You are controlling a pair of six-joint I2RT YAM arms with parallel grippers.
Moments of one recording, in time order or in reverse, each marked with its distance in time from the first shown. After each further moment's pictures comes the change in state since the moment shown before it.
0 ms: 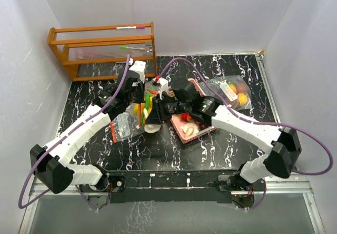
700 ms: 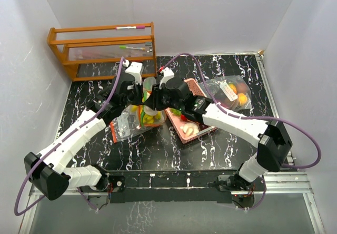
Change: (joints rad) left arm 0.001 -0.076 -0.037 0.007 0.048 -0.024; right arm -0.001 0.119 0.005 0.170 0.445 0.116
